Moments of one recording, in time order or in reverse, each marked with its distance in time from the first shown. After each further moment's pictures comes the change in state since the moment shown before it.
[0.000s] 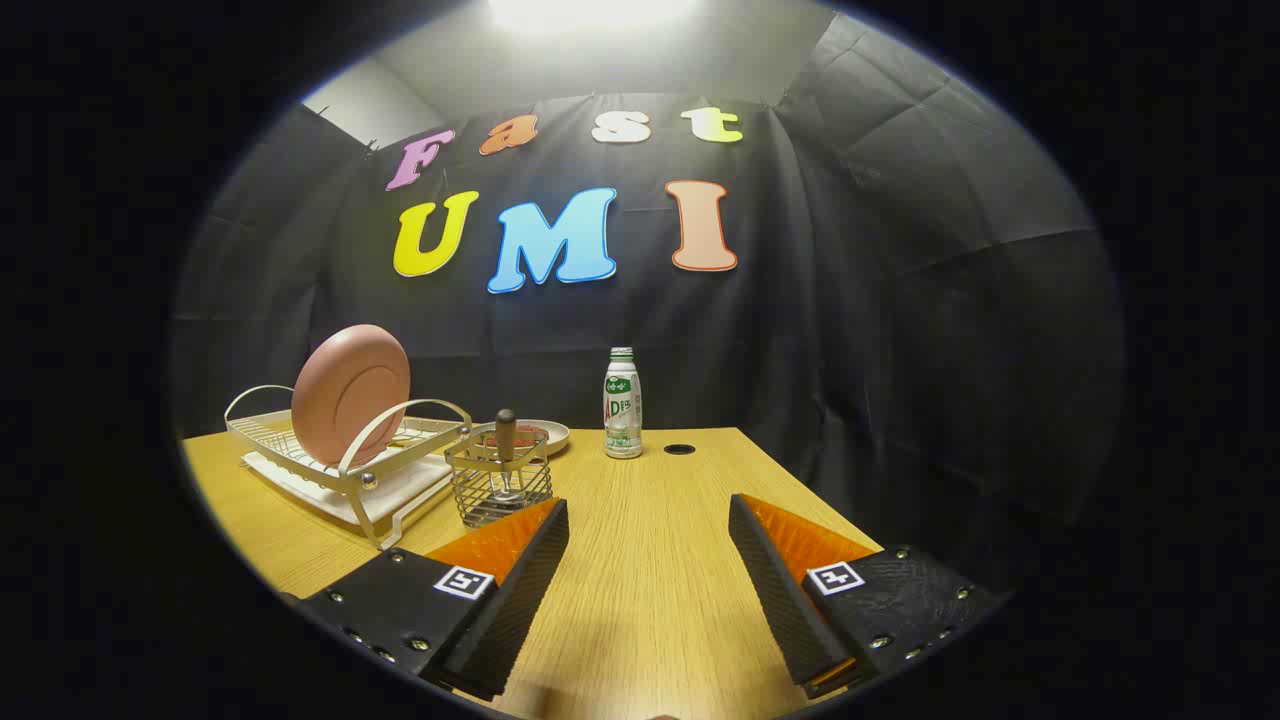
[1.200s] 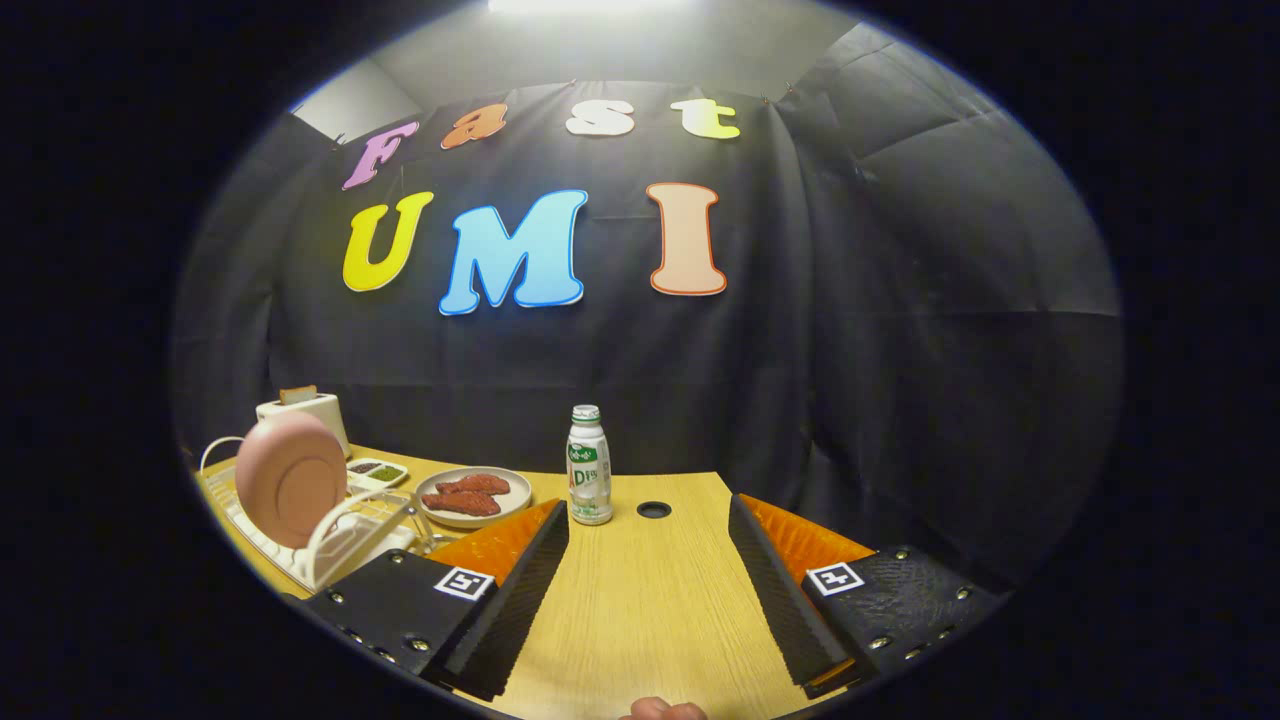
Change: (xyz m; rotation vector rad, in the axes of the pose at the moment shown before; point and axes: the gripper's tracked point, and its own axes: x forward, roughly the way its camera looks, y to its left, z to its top) arm 0.080 -0.007 0.139 0.006 0.015 -0.063
